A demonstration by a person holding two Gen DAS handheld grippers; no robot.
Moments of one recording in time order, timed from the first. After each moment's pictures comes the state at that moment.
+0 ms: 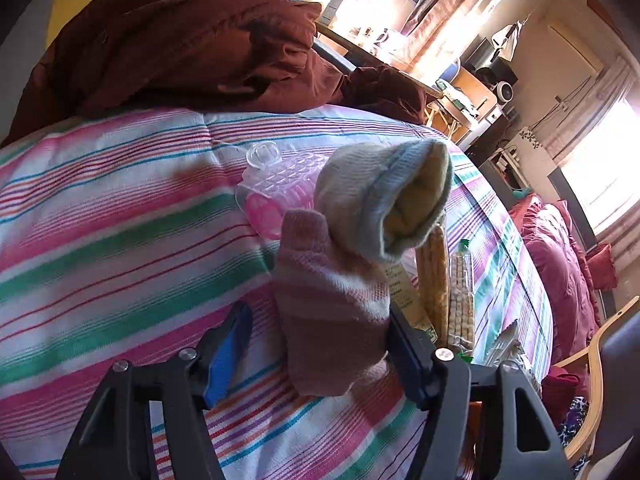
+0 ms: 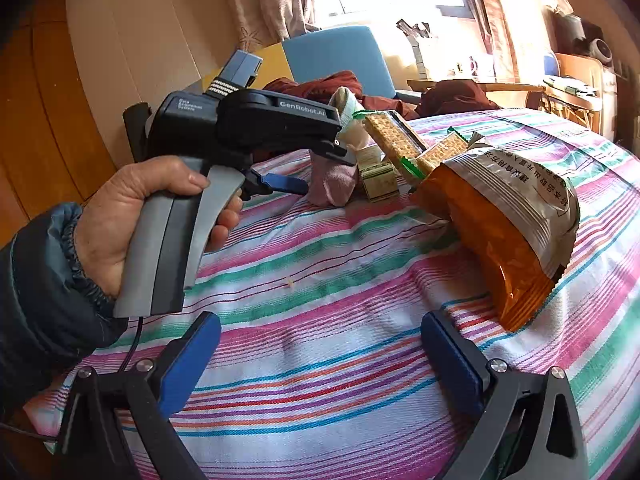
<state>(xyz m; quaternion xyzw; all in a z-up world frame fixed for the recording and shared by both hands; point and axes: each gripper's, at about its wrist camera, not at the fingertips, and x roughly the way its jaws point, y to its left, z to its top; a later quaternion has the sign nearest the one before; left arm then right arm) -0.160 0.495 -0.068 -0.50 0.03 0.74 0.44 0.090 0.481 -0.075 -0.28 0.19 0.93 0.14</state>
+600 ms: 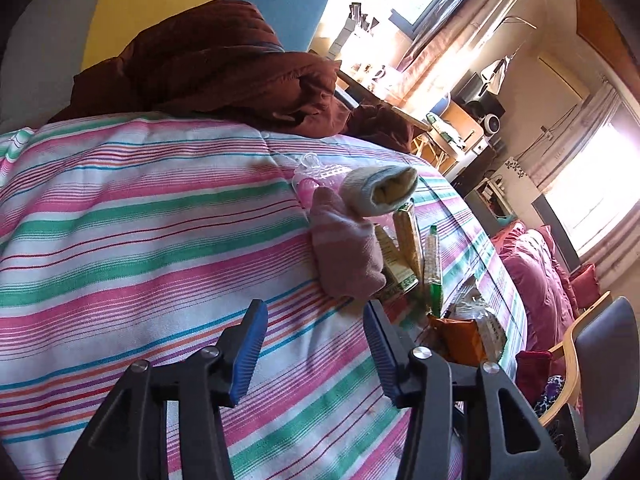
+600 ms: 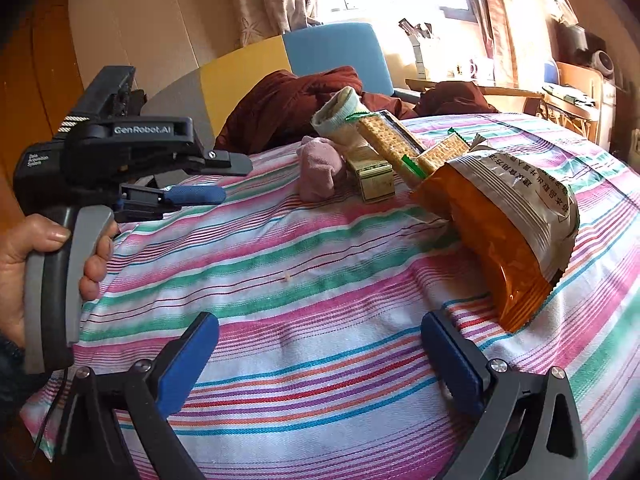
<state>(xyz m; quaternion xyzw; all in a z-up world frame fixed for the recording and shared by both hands) -0.136 0.392 -0.037 -0.47 -0.02 0.76 0.45 0.086 0.478 -0.074 -0.30 0.17 0.93 0.15</state>
